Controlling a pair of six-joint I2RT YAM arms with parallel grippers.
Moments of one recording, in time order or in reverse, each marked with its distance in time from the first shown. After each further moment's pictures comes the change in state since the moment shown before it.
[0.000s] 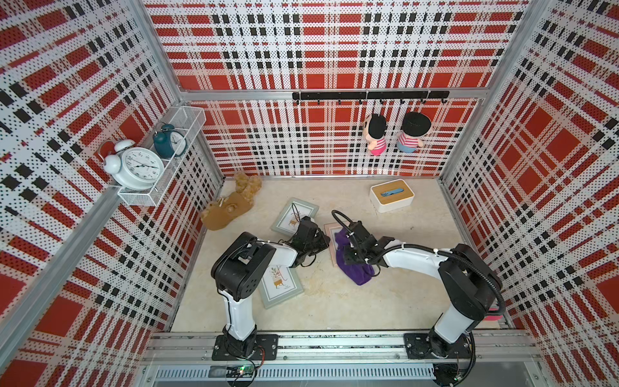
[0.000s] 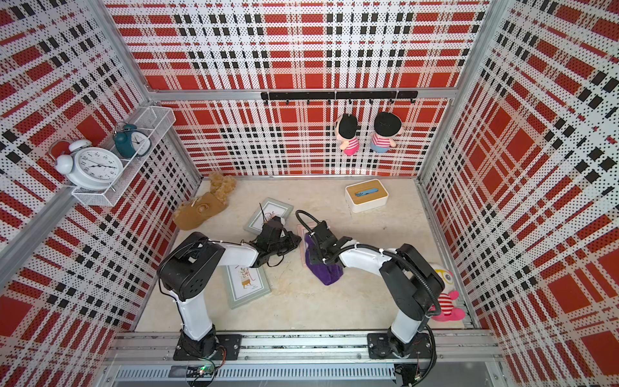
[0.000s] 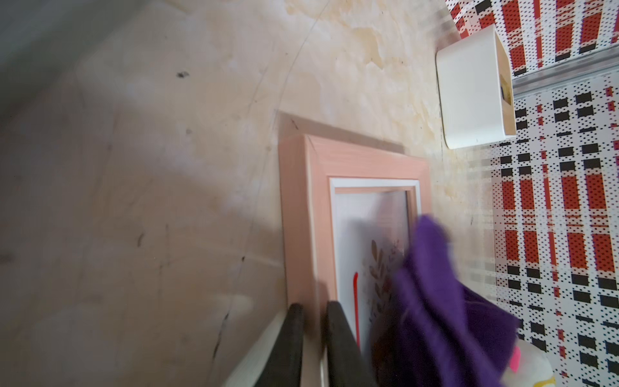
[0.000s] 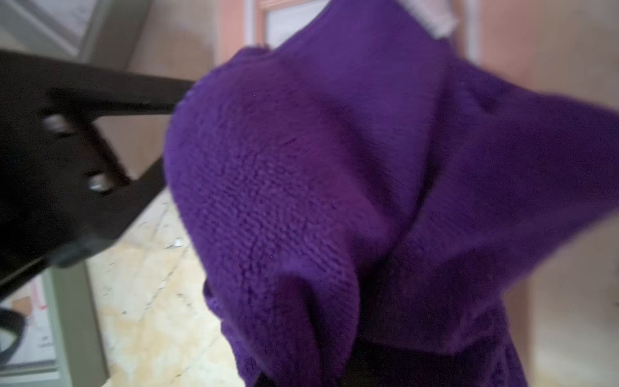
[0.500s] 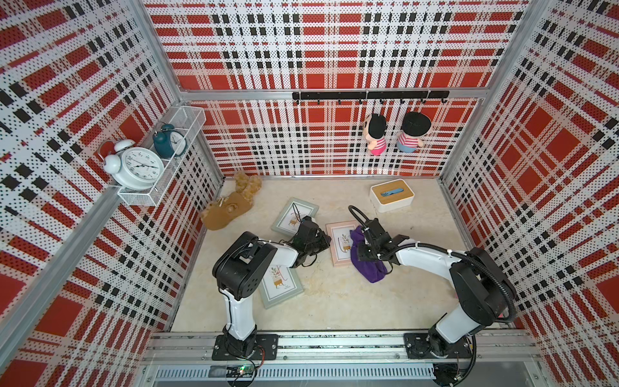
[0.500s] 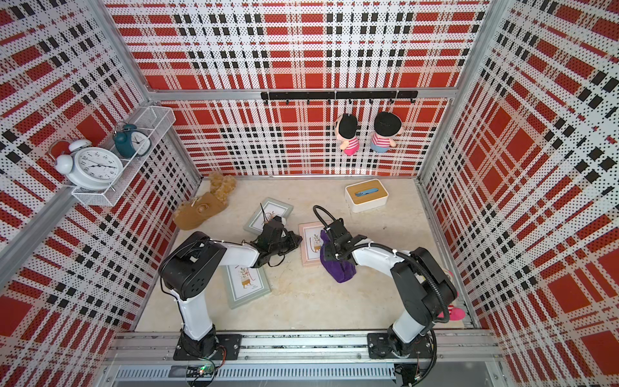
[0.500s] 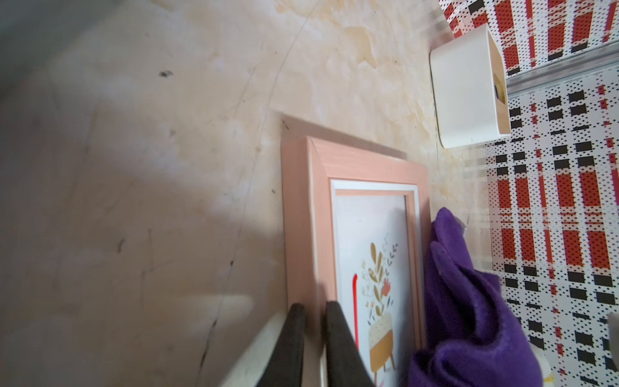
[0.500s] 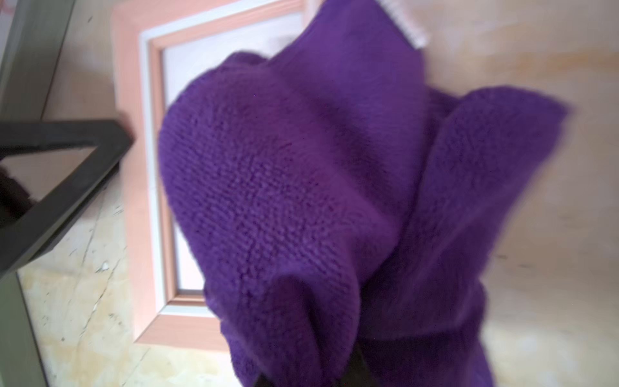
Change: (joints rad) left arm -0.005 0.009 0.000 0.020 -0.001 0.000; right arm -0.097 -0.052 -0.049 -0.048 0.026 -0.045
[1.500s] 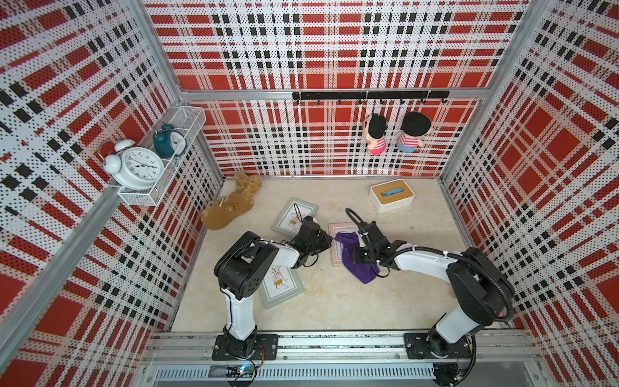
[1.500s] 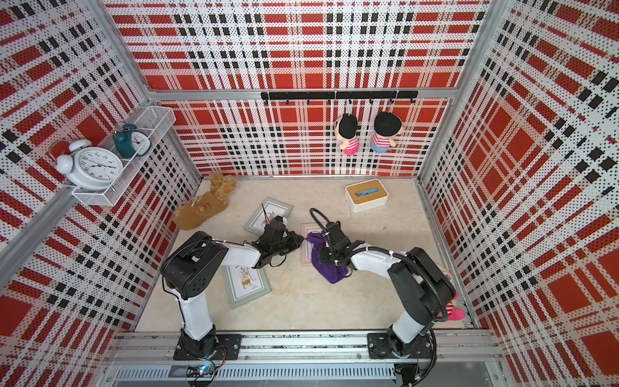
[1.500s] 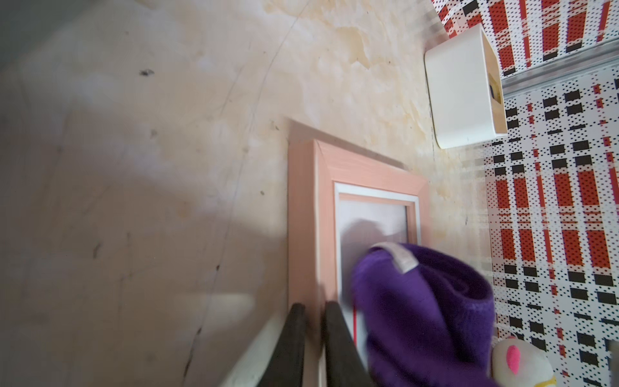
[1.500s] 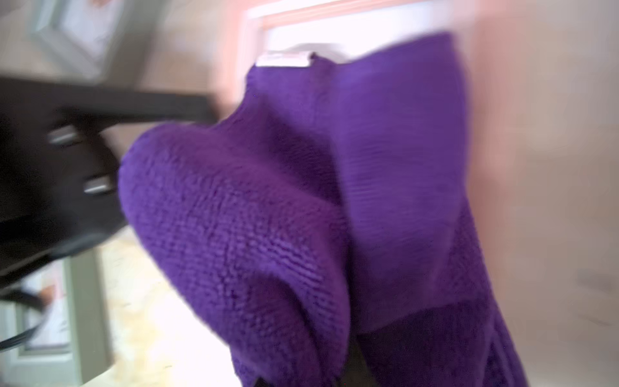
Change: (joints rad) left arm -0.015 0.010 0.012 0.010 -0.013 0.005; right arm -0.120 -0.076 -0.134 0.134 -0.096 -0.032
